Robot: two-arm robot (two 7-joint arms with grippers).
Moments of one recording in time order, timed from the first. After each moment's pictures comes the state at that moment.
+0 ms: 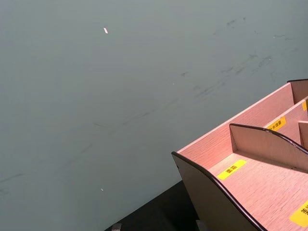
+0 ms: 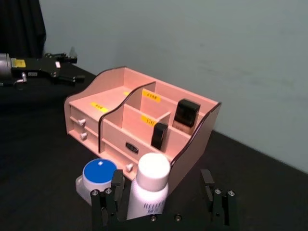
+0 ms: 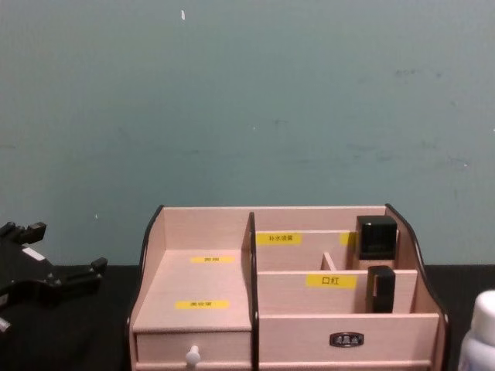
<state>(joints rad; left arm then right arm) -0.20 0.60 0.45 -1.41 -0.25 -0.12 0.03 -0.34 0.82 -0.18 -1.96 0.48 -0.09 0.20</state>
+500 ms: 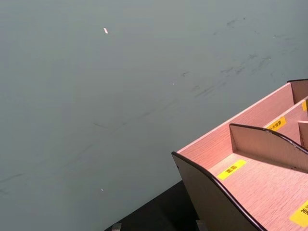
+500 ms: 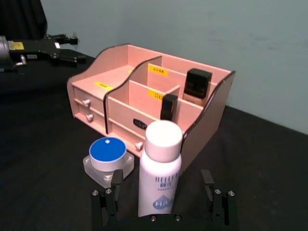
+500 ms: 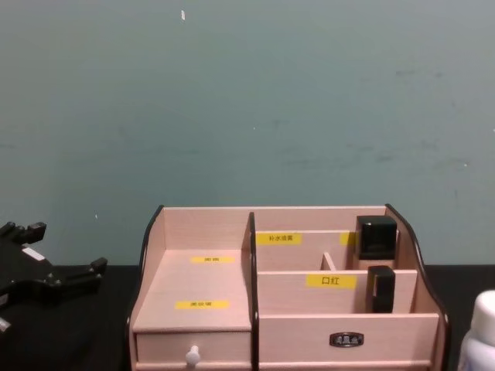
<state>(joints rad) -0.20 0.60 0.45 -1.41 -0.25 -0.12 0.03 -0.31 0.75 -0.22 -1.86 0.48 -0.05 0.26</state>
